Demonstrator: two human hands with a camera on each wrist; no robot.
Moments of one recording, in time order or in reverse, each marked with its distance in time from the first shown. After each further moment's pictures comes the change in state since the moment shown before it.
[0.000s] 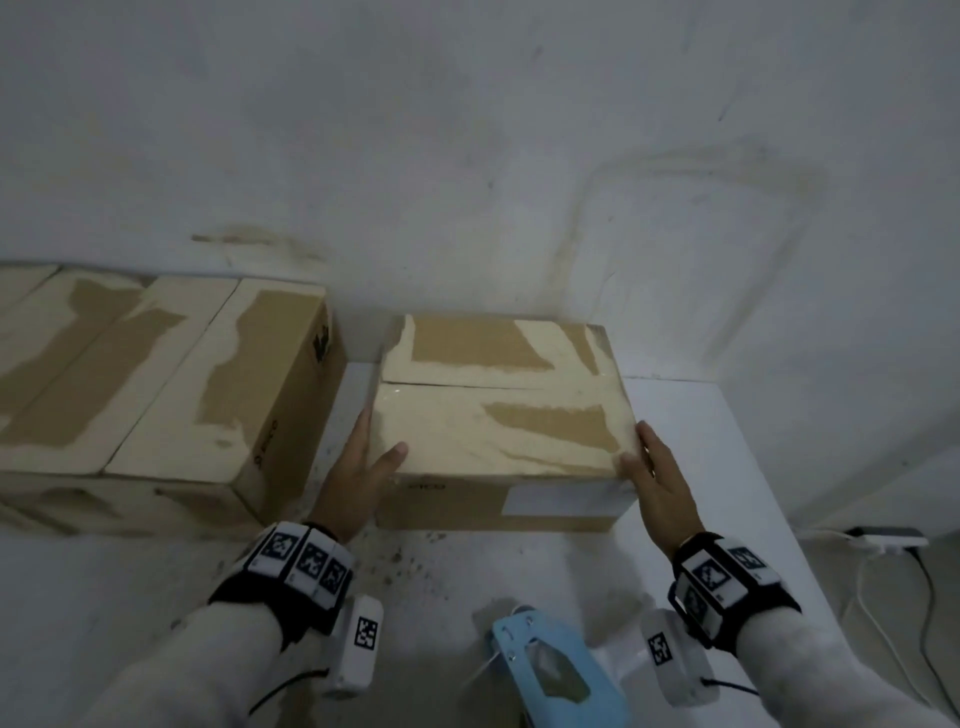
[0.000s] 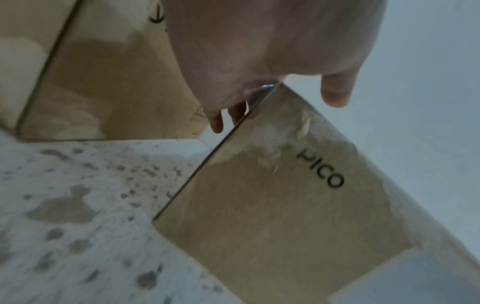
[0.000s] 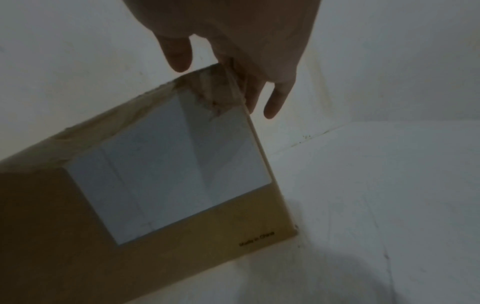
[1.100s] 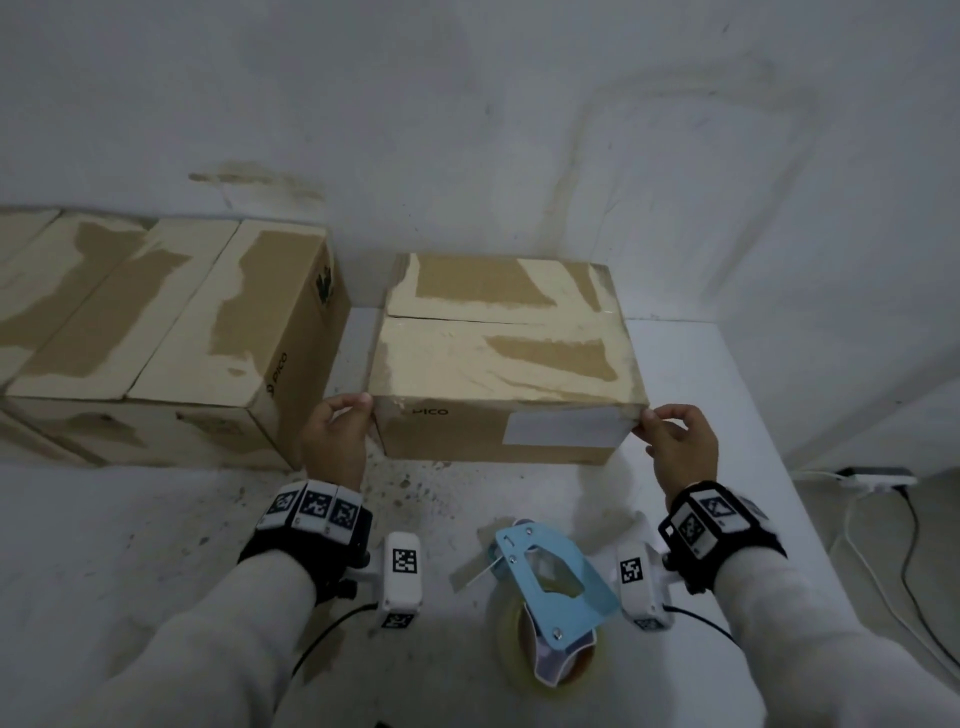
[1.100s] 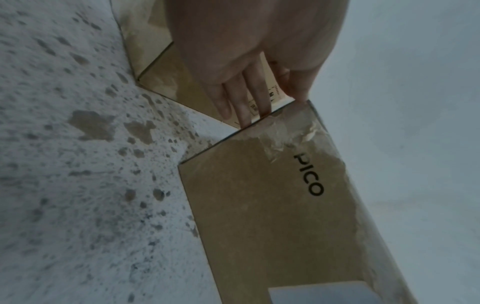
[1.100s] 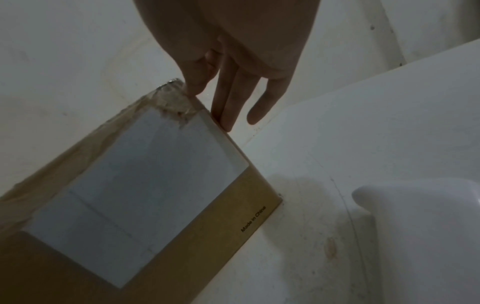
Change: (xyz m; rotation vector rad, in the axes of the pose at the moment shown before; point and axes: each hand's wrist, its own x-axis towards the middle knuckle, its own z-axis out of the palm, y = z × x) left_hand -0.021 -0.041 0.000 -0.335 0.493 -0.111; right_hand -0.033 0.024 -0.007 0.206 0.317 0.113
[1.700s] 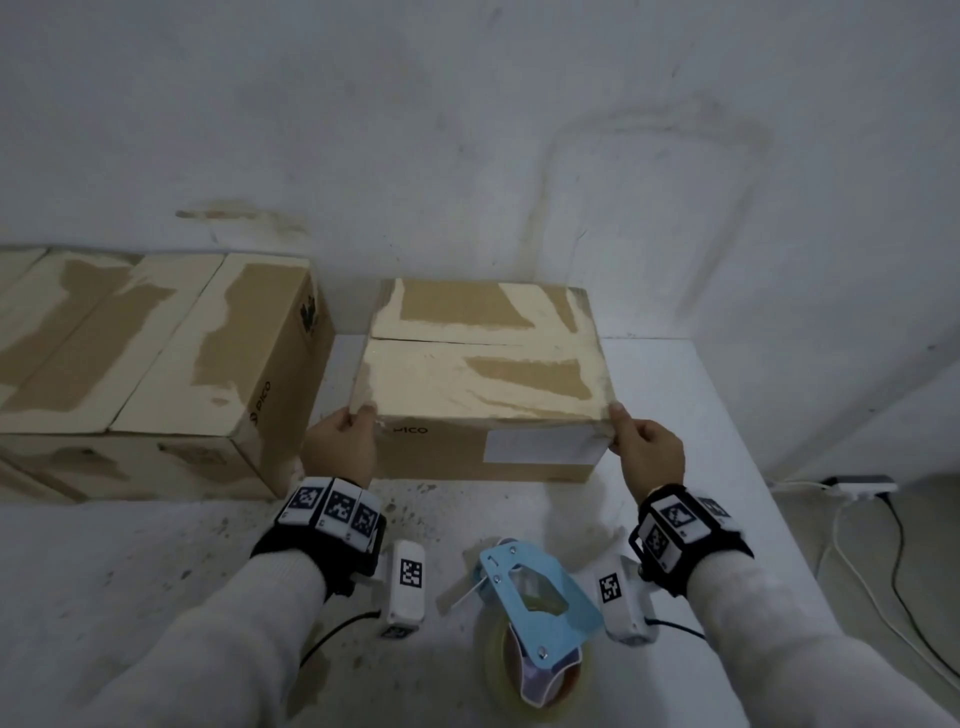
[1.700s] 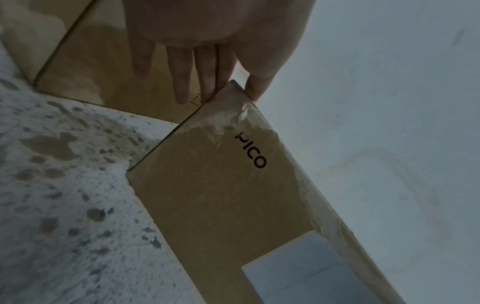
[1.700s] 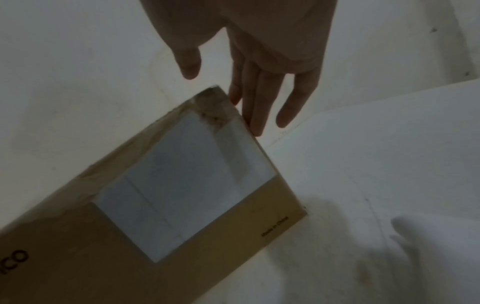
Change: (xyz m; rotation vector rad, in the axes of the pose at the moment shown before) left_hand -0.023 0.032 0.025 0.373 -0.013 0.134; right_hand 0.000 -0.015 0.008 -0.158 0.021 0.067
